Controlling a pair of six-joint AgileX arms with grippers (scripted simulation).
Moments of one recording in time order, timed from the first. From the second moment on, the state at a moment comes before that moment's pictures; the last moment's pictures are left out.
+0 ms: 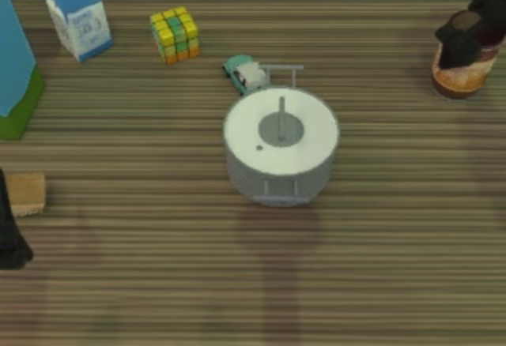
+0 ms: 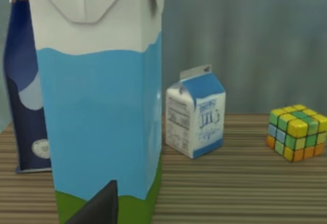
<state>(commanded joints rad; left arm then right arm) 0.00 0.00 0.00 0.00 0.00 0.00 0.00 2.69 2.59 -1.24 -0.18 -0.67</state>
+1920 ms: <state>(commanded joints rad) 0.00 0.00 0.00 0.00 0.00 0.00 0.10 2.07 1.84 -1.10 -0.10 -0.37</state>
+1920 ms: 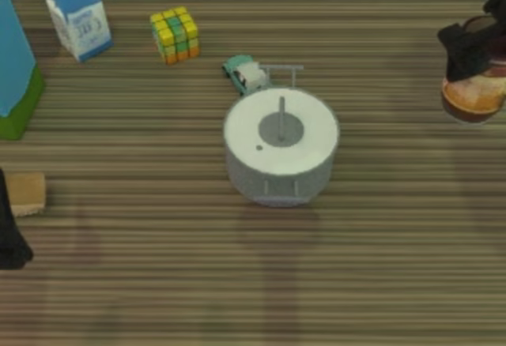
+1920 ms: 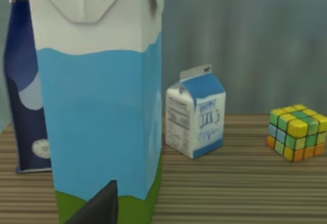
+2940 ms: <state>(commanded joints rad) 0.00 0.00 0.00 0.00 0.00 0.00 0.31 1.94 1.51 -0.86 0.09 0.31</state>
